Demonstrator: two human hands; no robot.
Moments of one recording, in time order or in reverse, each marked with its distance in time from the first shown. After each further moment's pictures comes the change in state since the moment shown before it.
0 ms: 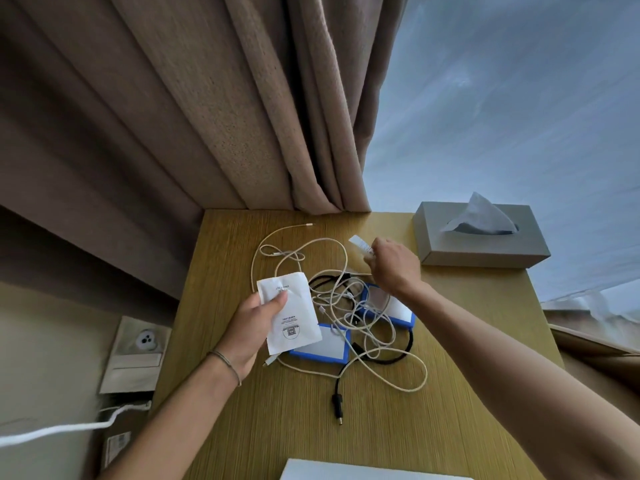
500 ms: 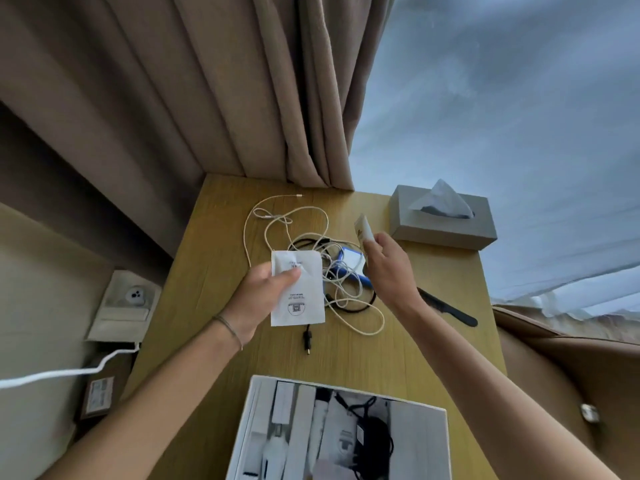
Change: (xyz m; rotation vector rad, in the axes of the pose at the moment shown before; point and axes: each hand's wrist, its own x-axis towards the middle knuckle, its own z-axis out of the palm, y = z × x) left_hand -0.096 -0.006 0.036 0.100 -0.061 0.107; right_hand -0.156 -0.027 -0.101 0.782 0.026 0.152
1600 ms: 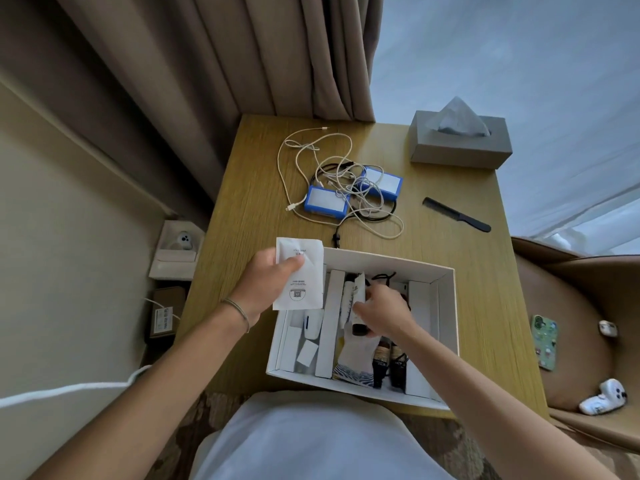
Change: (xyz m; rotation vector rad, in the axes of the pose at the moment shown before) left_hand -0.167 -0.090 -0.028 0.251 0.097 -0.015; right_hand -0.231 0.093 0.042 -0.352 -0.429 0.308
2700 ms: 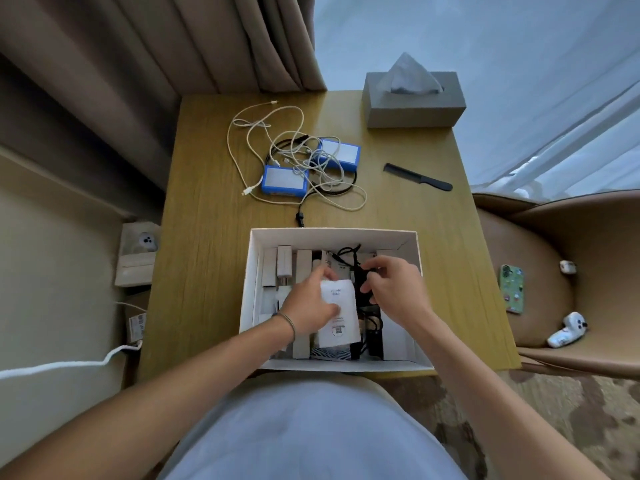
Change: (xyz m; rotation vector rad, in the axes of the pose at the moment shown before) left_hand 0.008 -0.060 0.110 0.517 -0.345 0.105; right_hand -0.043 0.039 -0.038 0.167 0.336 -0.057
